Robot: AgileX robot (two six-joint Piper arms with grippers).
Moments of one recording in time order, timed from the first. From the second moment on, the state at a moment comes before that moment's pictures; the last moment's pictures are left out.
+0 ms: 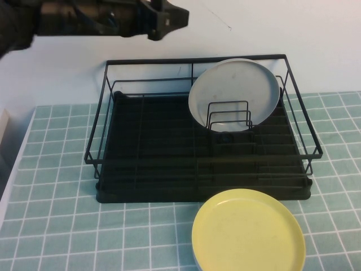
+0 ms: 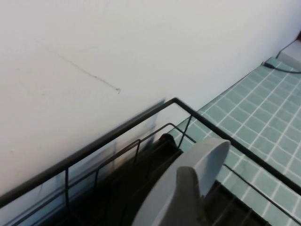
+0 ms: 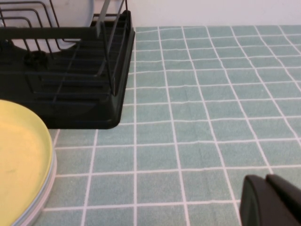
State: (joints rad) right arm 0.03 -0.01 0.02 0.01 0.41 0.00; left arm -0.23 1.78 -1.72 -1.10 0.72 0.93
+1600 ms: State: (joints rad) right arm 0.03 -0.01 0.02 0.01 0.41 0.00; left arm -0.34 1.92 -2.05 -1.12 0.89 0.74
